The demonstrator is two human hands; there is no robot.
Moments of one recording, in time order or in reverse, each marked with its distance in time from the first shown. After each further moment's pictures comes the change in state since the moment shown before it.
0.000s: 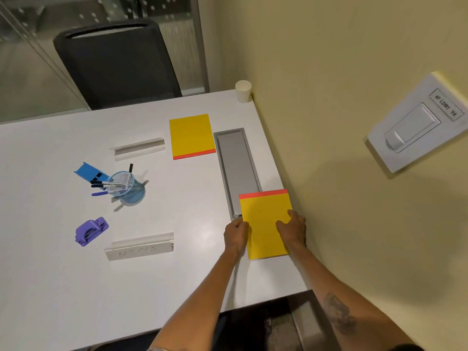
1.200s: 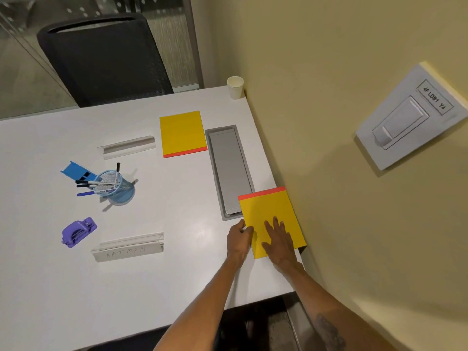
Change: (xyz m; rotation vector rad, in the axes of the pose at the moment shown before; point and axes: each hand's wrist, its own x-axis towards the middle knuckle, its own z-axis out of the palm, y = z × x) left_hand -0.005 -0.016 0.032 0.268 -0.046 0.137; right_hand -0.009 0.057 0.022 -0.598 -0.184 -0.370
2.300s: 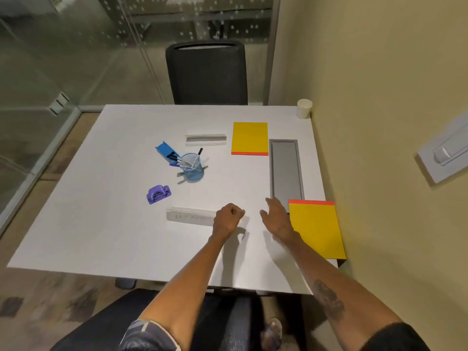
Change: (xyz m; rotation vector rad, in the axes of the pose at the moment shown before) left_hand -0.077 0.001 -0.179 0.116 0.317 0.076; right_hand -0.031 -0.174 -0.045 0.173 -0.016 -0.267
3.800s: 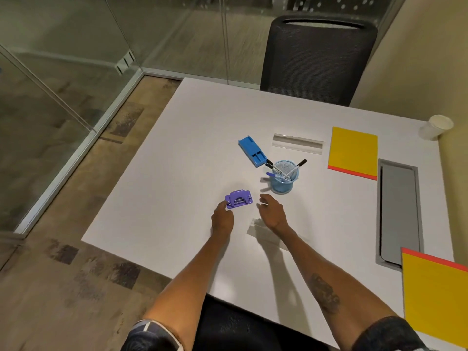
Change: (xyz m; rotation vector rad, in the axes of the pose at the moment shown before) left_hand 0.139 -0.167 -0.239 -0.165 0.278 -0.361; right_hand 0.106 -0.266 0.195 0.252 -0.223 -0.012
